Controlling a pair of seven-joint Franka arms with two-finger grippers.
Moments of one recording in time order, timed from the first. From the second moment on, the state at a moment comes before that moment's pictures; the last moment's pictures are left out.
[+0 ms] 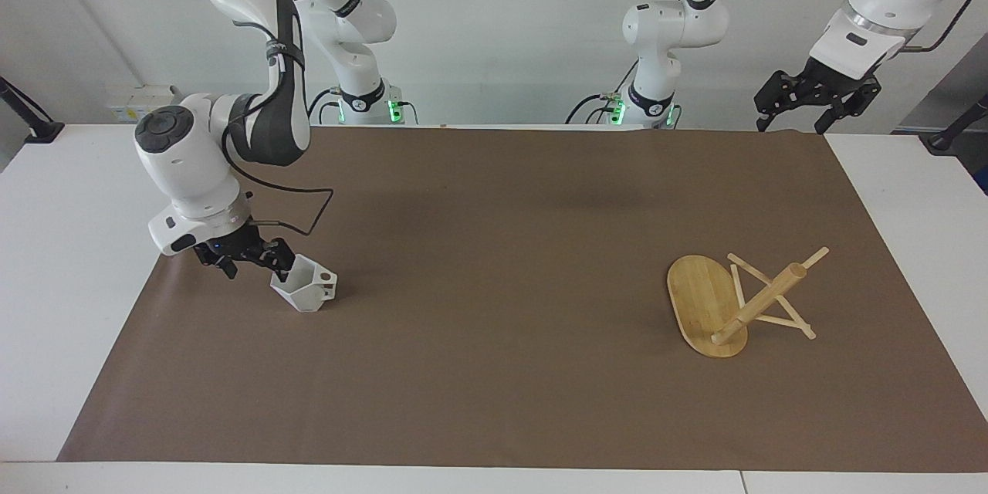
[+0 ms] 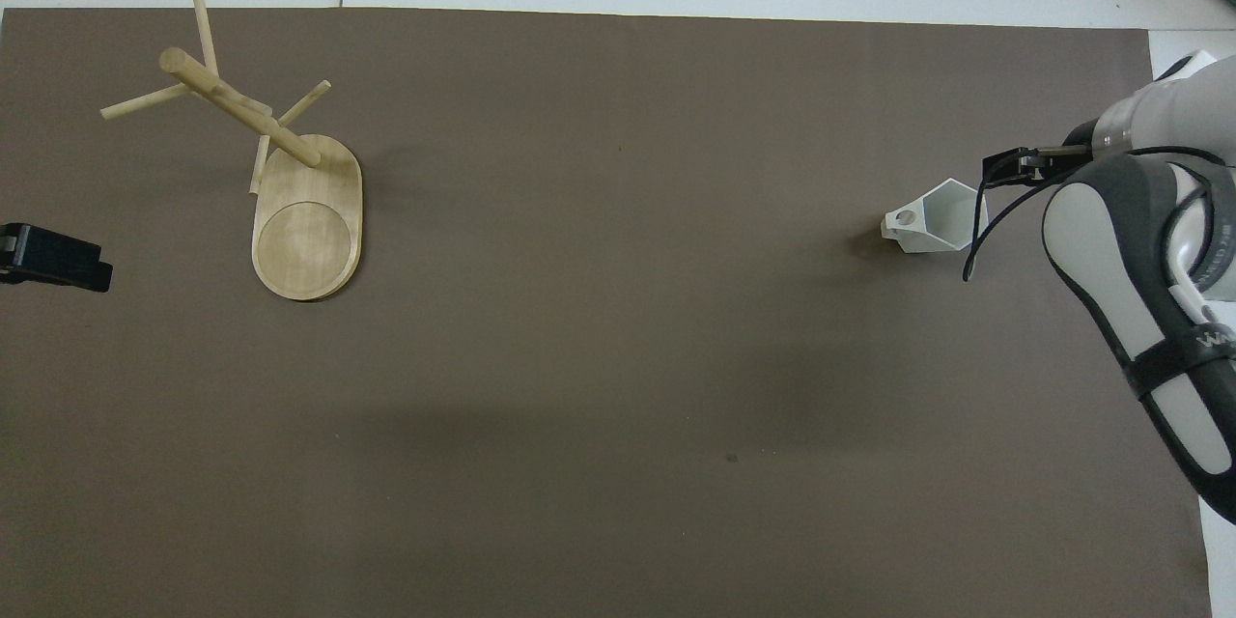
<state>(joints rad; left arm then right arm) -0.02 -0.06 -0.02 -1.56 -0.01 1.45 0.06 -0.08 0.29 0.00 -1.78 -0.01 2.14 0.01</state>
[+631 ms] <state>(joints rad) -0.02 -0.06 -0.02 -1.56 -0.01 1.45 0.06 -0.08 0.29 0.00 -1.85 -0.01 2.21 0.01</state>
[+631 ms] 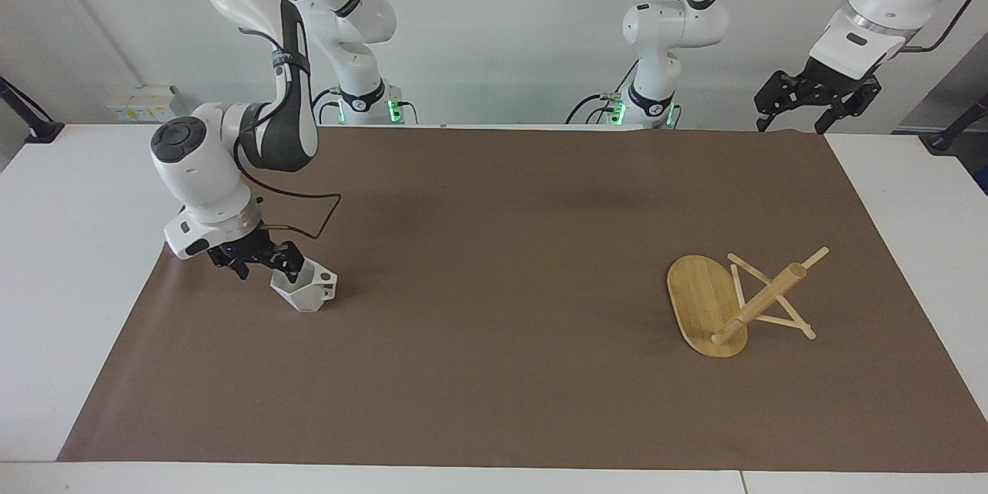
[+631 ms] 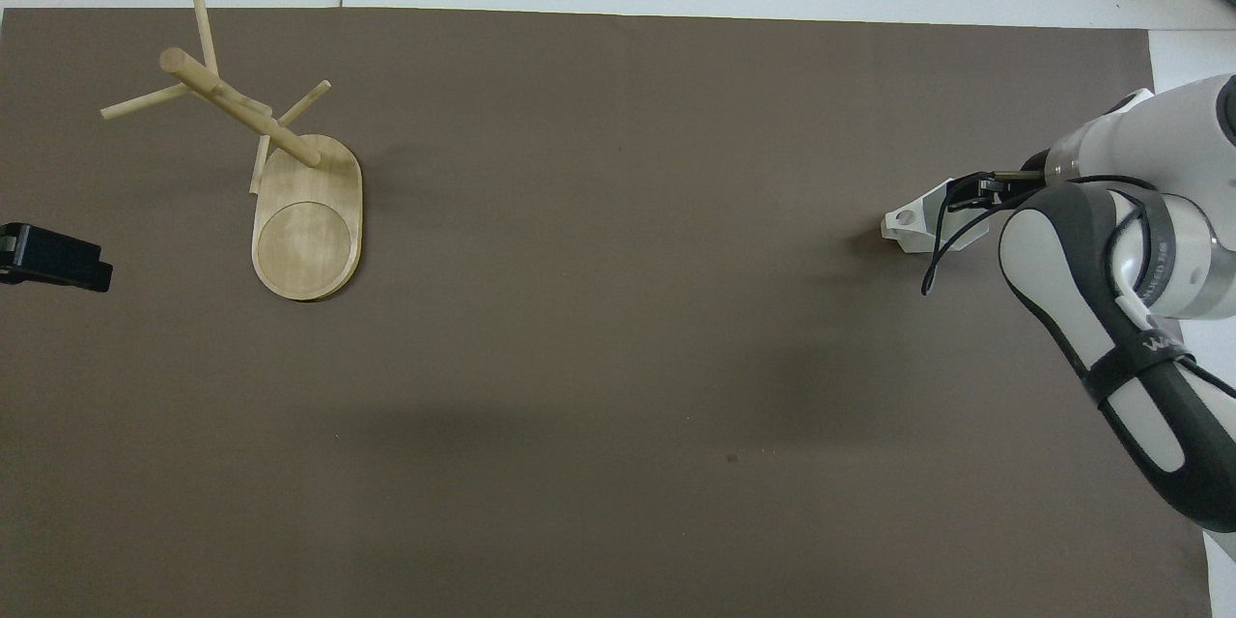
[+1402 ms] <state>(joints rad) -0.02 -0.06 -0.02 -1.56 -0.01 1.45 0.06 -0.08 0.30 0.00 -1.86 0.00 2.25 0.05</state>
